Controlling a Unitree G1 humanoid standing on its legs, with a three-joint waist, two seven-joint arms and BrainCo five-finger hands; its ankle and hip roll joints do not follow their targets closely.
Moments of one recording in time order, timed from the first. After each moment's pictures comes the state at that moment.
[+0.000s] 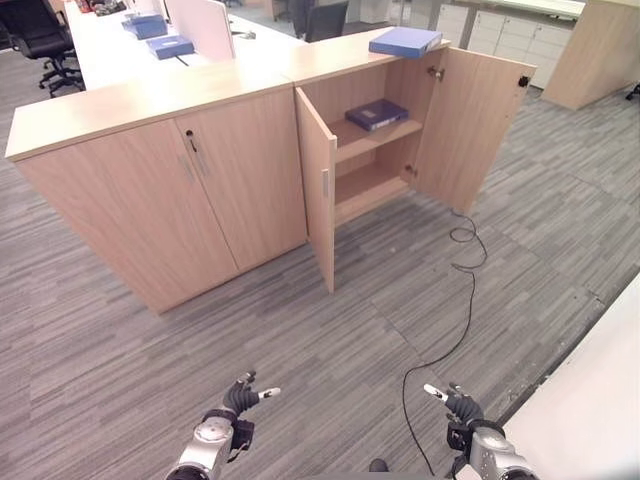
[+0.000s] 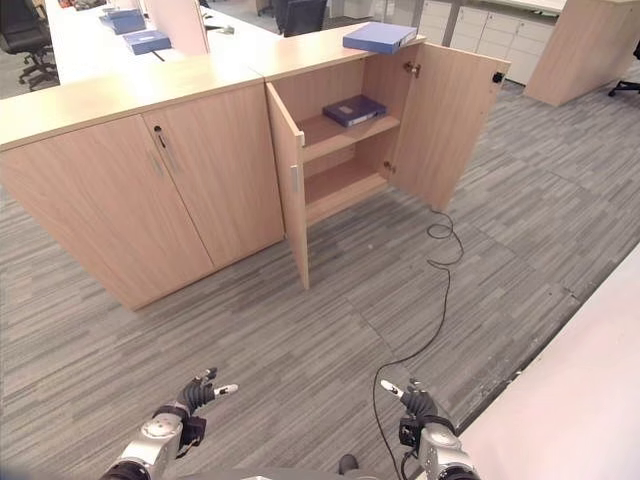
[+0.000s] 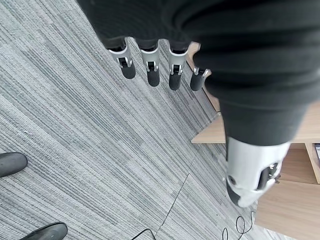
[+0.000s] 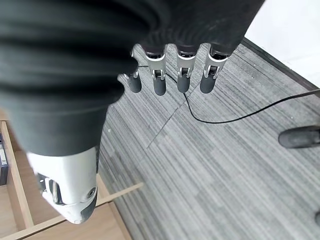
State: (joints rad) left arm -0.04 0.25 -0.21 0.90 -0.14 -0.05 0.01; right arm -0.06 -0.27 0.12 1.02 0.41 -0.08 -0.04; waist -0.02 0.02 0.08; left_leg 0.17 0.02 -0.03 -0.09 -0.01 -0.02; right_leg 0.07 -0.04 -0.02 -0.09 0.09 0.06
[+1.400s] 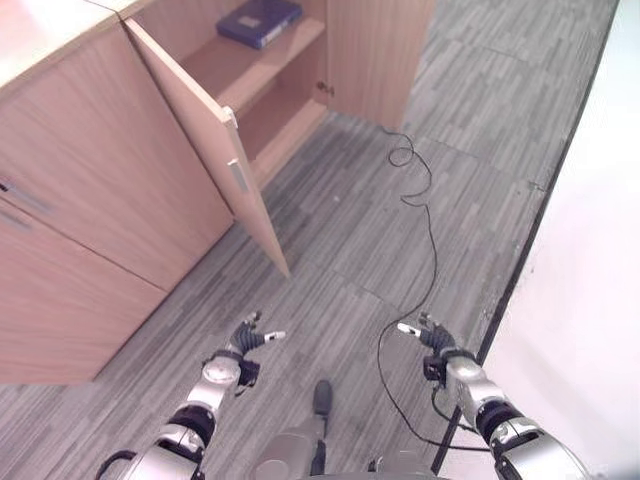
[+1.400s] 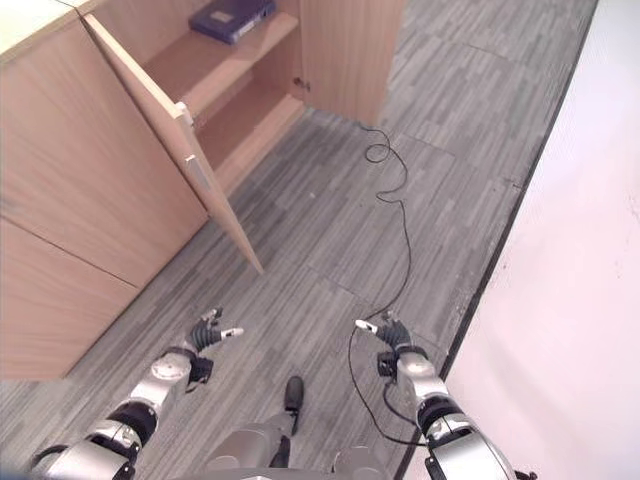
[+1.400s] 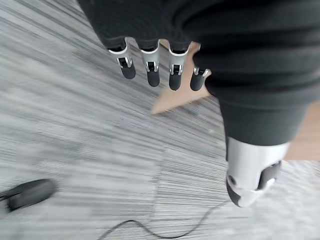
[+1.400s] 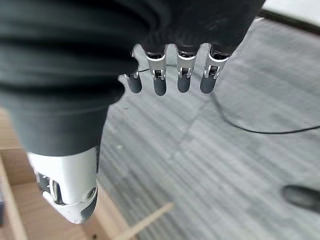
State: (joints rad) left arm -0.32 0.32 -0.31 0.90 -0.23 -0.09 0.07; right arm -0.39 -0.26 0.28 1.01 0.41 -0.09 -0.08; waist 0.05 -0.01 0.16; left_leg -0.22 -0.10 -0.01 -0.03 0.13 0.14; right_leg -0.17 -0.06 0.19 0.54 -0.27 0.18
